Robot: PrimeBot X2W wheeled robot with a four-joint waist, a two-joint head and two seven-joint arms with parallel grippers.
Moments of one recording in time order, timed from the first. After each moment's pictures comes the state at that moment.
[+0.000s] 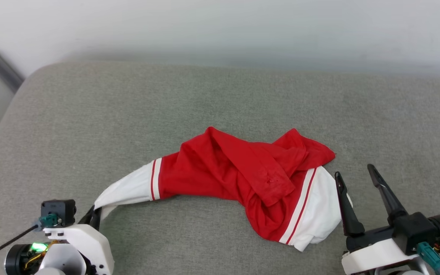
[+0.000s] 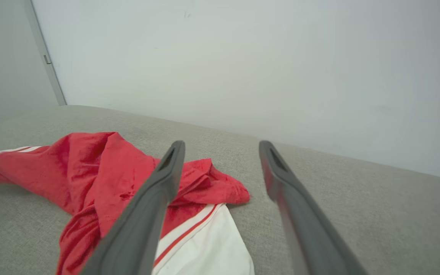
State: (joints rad) left arm -0.09 0.45 -0.25 0.19 -0.54 0.12 0.17; right arm 0.00 -0.05 0.06 0.02 -0.03 0.13 -0.26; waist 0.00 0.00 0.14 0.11
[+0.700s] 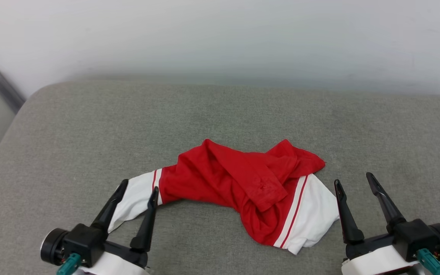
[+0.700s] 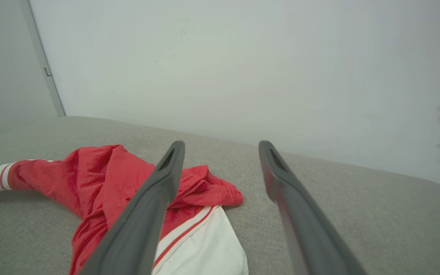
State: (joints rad) left arm 0.01 0.37 -0.31 -0.04 -0.38 0.01 -0.26; right arm 0.03 -0.05 0.06 0.03 -0.01 0.13 -0.26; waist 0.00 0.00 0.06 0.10
